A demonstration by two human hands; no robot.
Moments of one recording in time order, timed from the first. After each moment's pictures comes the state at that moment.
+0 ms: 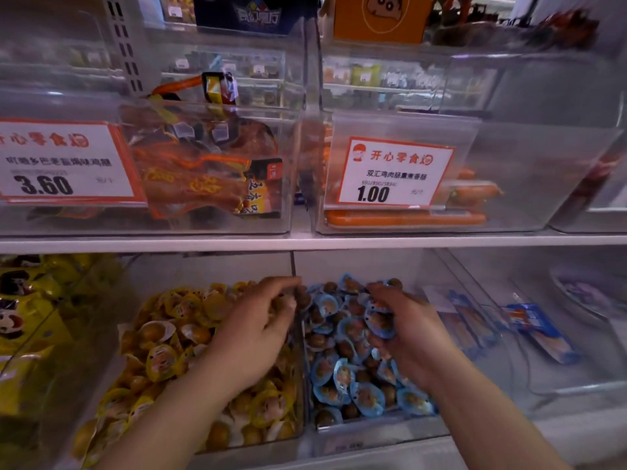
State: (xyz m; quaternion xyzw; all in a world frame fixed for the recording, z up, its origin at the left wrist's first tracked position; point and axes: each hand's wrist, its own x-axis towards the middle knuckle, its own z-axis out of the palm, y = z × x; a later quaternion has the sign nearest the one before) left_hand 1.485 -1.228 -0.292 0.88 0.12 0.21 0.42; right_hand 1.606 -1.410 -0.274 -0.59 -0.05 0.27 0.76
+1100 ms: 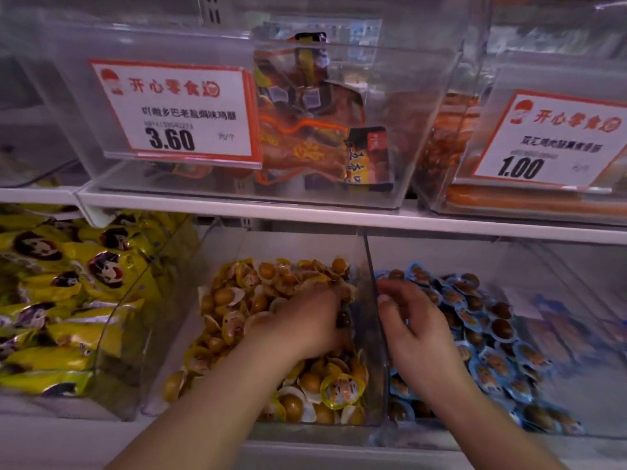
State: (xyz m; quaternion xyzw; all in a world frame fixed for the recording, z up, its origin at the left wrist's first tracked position) left_hand 1.497 -1.192 -0.328 0.96 0.14 0.04 0.23; right_hand 1.558 -1.358 -0.308 -0.81 -0.31 0.04 0.50
